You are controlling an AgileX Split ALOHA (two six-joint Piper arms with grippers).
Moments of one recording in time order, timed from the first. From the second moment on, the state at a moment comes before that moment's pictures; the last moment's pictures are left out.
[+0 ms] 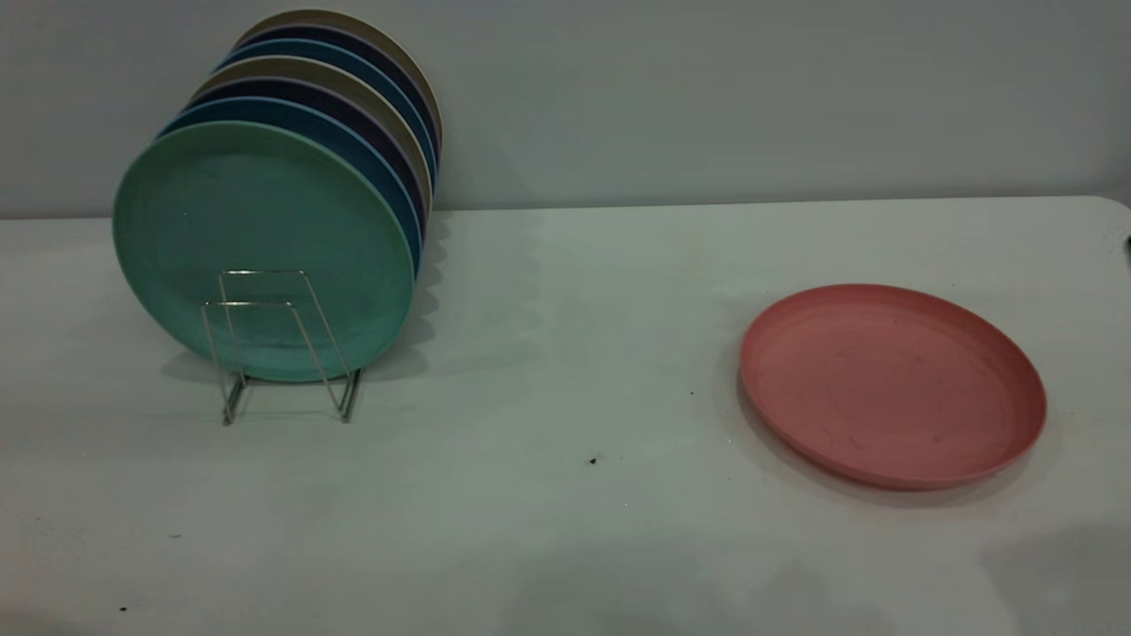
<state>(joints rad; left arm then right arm) 0.00 0.95 -0.60 -0.63 0.65 0.53 0.06 1.28 -0.60 0.53 0.41 -0.49</state>
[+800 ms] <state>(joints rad) 0.16 0.96 -0.65 -0.66 0.73 0.60 -0.04 1.84 -0.77 0.60 0.07 -0.50</state>
